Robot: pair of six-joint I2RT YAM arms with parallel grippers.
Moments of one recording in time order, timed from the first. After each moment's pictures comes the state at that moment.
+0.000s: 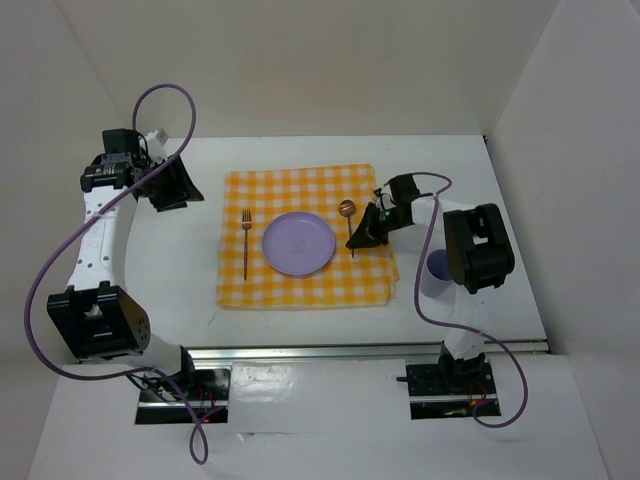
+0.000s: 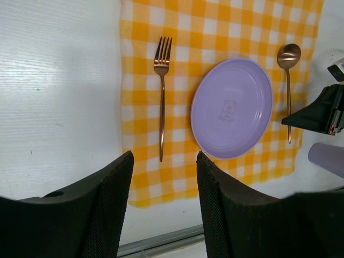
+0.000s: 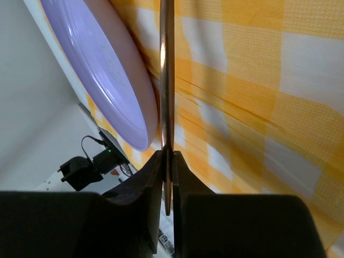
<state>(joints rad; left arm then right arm) 0.20 1.49 1.51 -0.92 0.40 -0.21 0.21 1.97 1.20 -0.36 -0.77 0.58</state>
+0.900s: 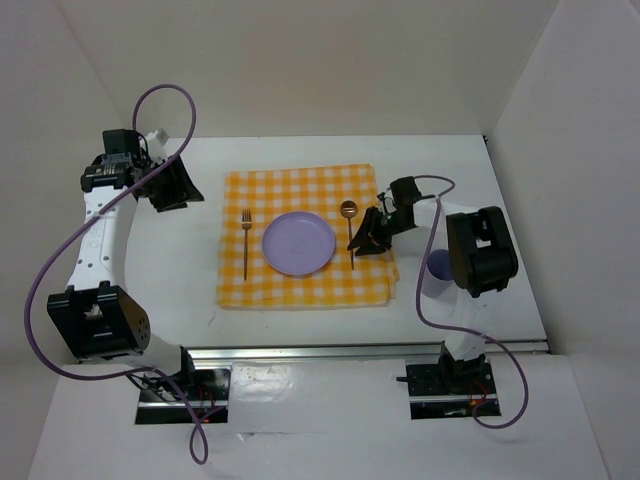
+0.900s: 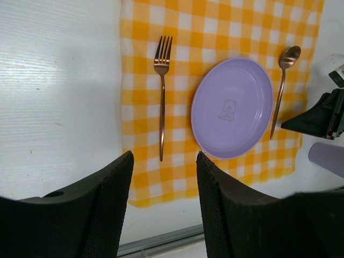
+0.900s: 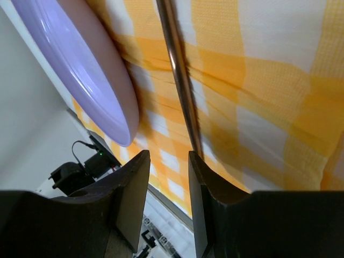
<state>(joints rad) 0.20 1.49 1.51 -0.92 0.40 -0.21 0.20 1.95 1.16 -0.39 -0.71 0.58</state>
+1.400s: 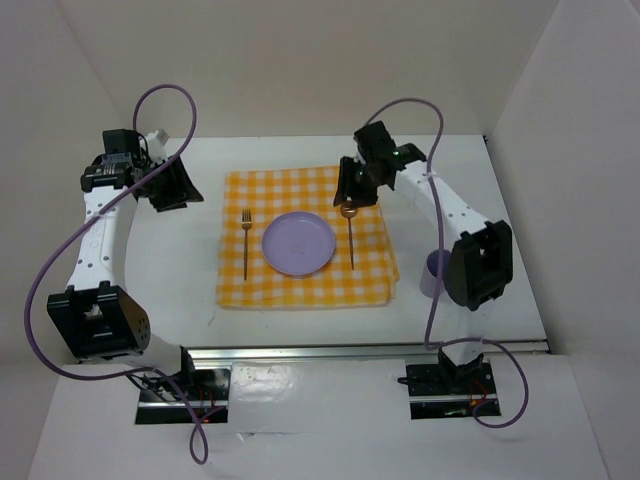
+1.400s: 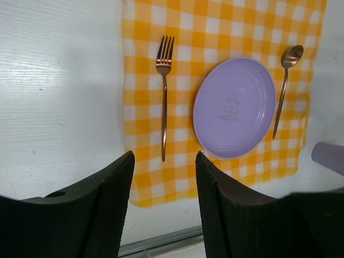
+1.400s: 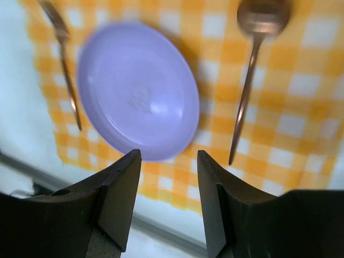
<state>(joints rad) 0.20 1.49 1.51 -0.93 0.40 -0.20 0.41 1.88 1.66 -0.81 -0.22 0.51</state>
